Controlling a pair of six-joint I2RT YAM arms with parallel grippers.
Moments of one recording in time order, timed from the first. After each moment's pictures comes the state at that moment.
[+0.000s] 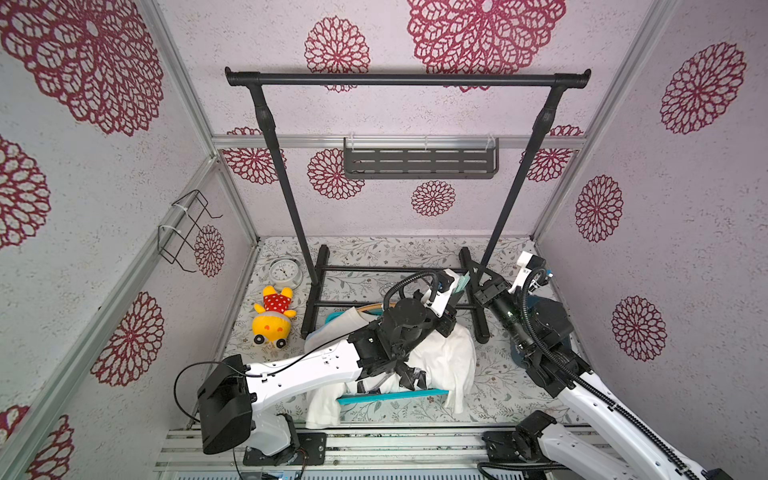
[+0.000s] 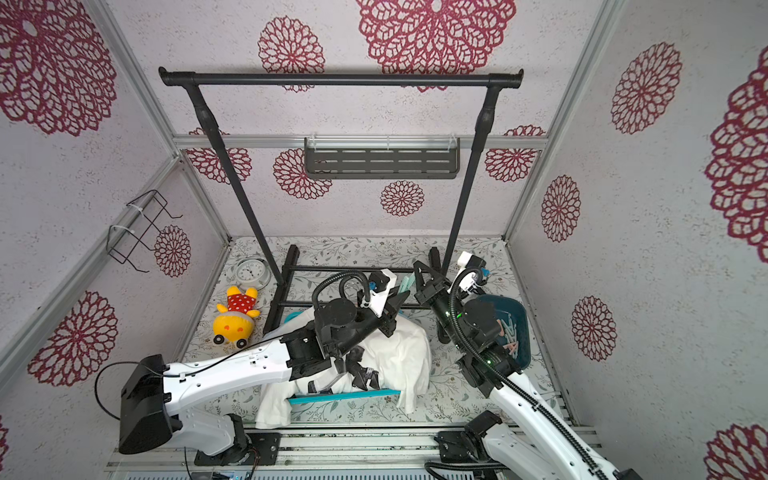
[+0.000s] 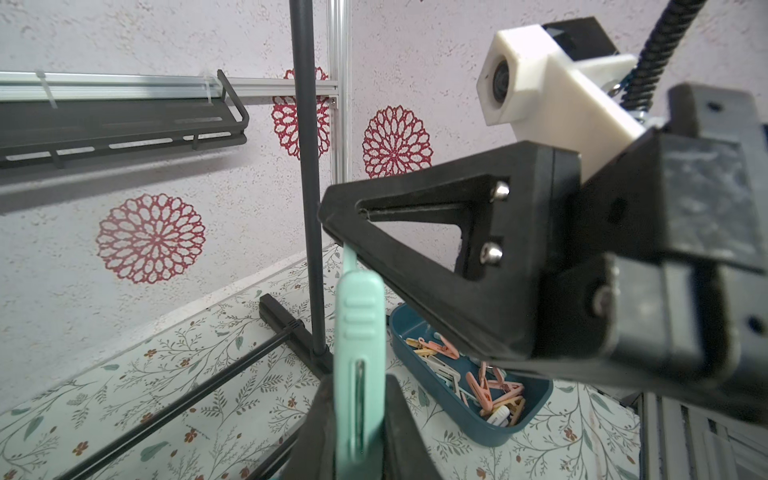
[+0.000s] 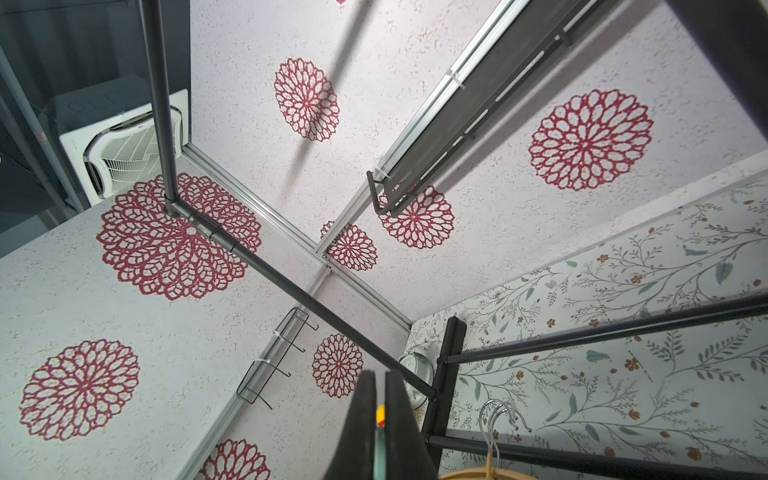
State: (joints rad) left arm -1.11 1.48 1.13 0.31 -0.33 -0.05; right arm 0.58 0.80 0.75 0.20 0.08 0.89
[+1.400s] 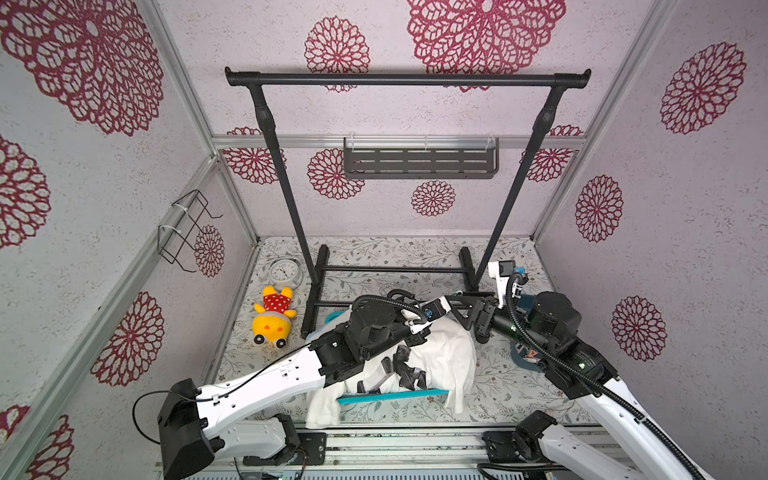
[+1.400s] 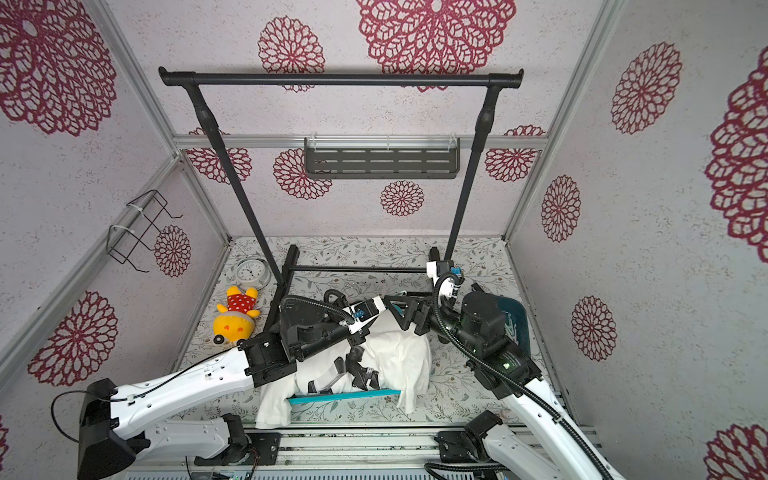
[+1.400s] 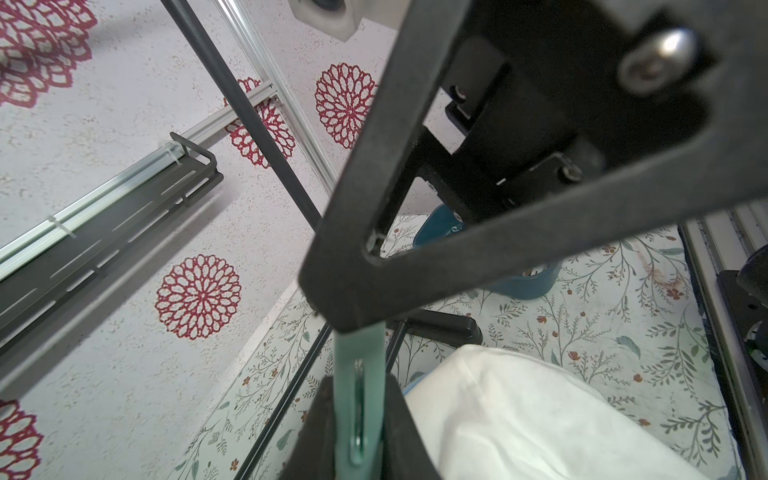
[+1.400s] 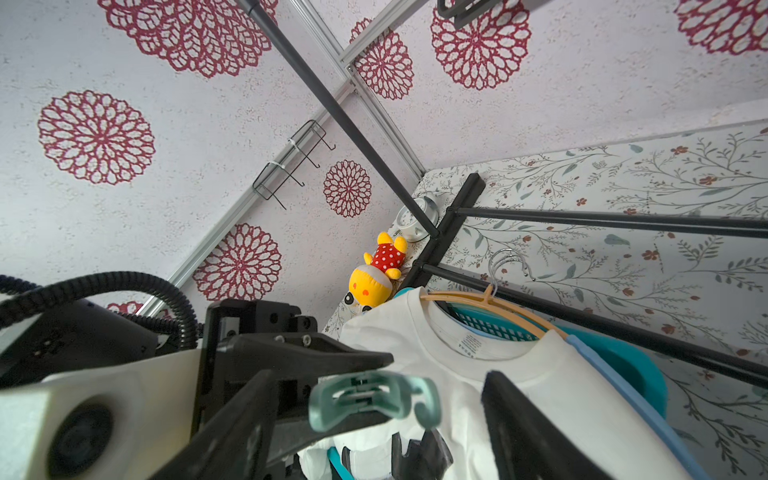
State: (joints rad) left arm -1.05 1.25 1.01 0.08 -0.12 0.45; right arm 0.58 0.78 0.91 -0.25 -0.37 0.65
